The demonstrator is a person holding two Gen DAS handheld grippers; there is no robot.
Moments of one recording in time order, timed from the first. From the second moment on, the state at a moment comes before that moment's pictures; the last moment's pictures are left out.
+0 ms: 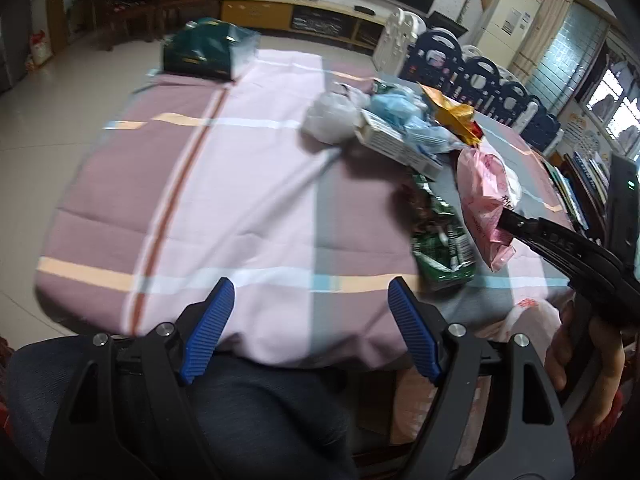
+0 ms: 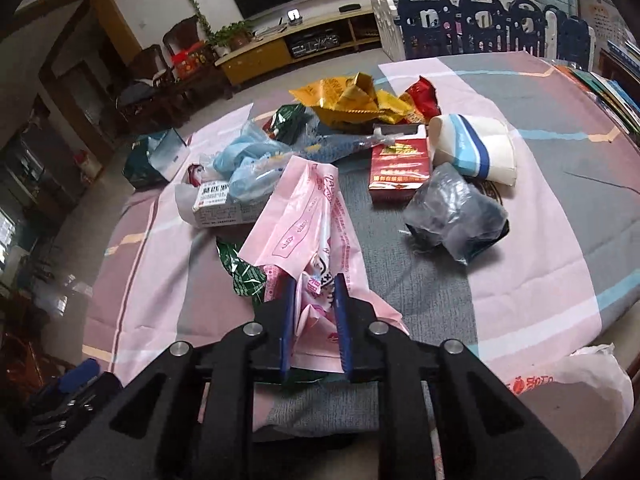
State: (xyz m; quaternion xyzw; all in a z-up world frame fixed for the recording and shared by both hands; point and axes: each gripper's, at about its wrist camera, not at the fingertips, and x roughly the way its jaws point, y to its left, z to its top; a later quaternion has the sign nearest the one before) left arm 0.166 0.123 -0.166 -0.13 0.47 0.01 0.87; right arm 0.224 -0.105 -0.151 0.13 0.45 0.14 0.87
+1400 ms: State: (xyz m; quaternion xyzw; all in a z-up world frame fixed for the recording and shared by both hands) left arm 0.139 -0.059 -0.123 -0.09 0.45 -0.27 0.85; right arm 0.033 -0.293 -0.111 0.15 0.43 -0.02 0.89
